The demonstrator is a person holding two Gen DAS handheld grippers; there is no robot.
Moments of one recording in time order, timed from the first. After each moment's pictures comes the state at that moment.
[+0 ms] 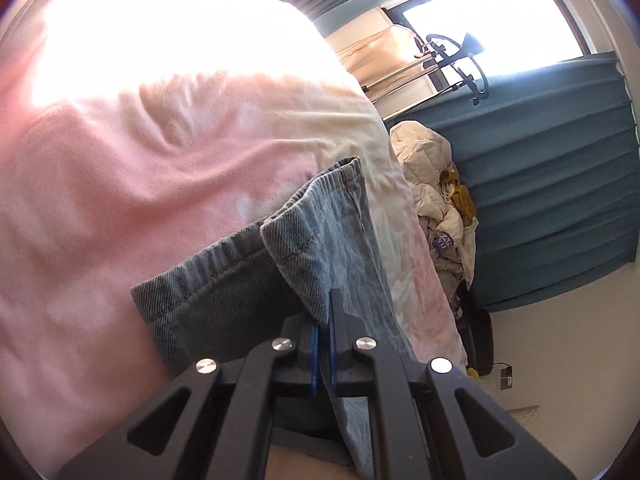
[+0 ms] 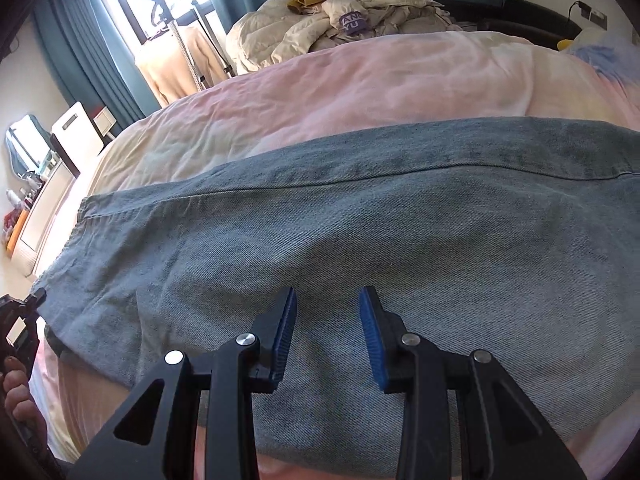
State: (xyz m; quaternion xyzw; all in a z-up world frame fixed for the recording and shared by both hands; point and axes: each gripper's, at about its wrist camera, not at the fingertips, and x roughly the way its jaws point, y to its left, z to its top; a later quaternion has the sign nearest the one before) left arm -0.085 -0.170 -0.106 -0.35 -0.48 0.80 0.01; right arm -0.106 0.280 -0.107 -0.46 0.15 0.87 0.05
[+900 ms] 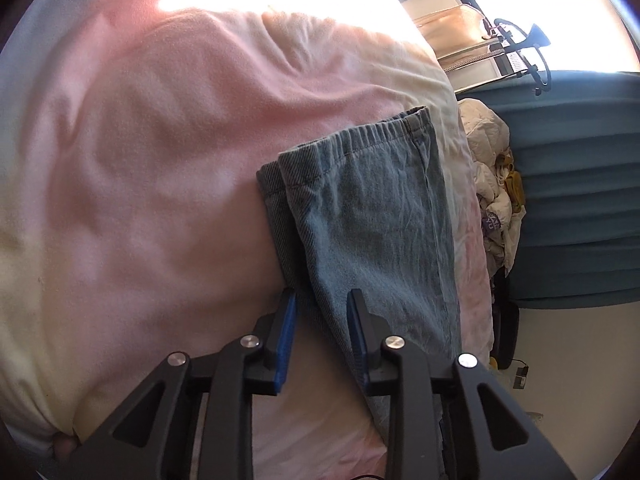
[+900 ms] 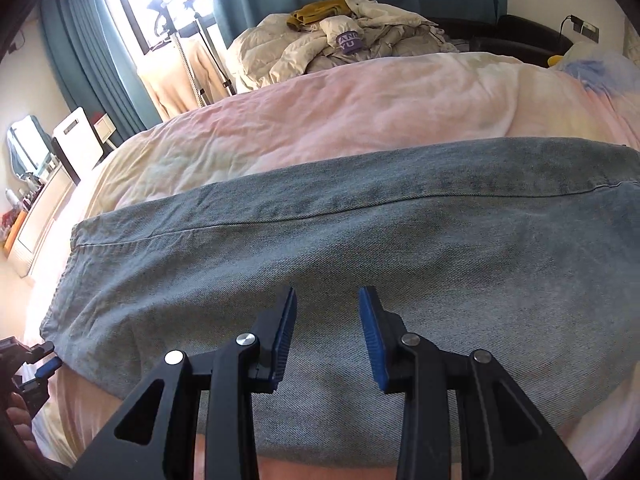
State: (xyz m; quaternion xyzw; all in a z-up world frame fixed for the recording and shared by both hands) left arm -0.039 -0.168 -0.131 -0.45 -0.49 0.74 -0.06; right arm -0.095 0.276 -0.087 -0.44 0.14 0.88 0.06
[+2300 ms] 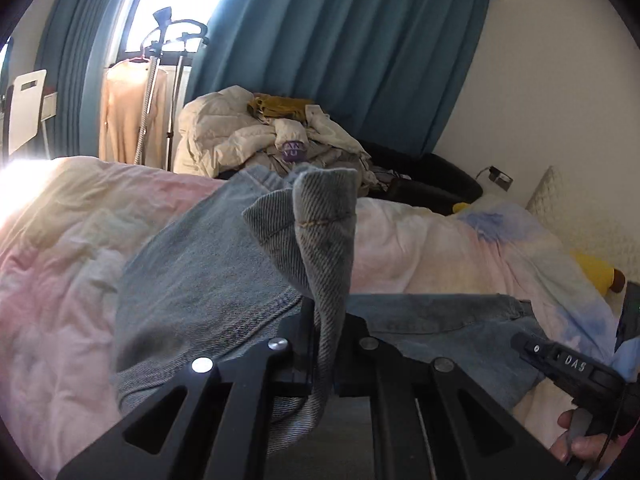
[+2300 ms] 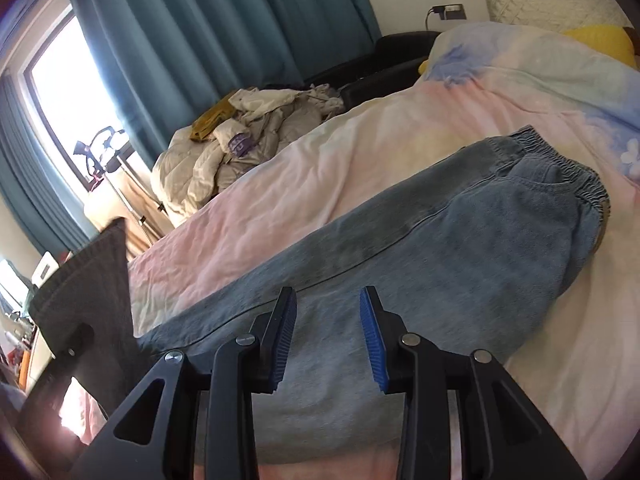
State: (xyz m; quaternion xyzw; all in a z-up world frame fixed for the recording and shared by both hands) left arm -0.094 0.207 -0.050 -0.31 -0.07 0.92 0.22; right arm 0.011 0.447 0.001 -0.31 0.27 0.89 0.21
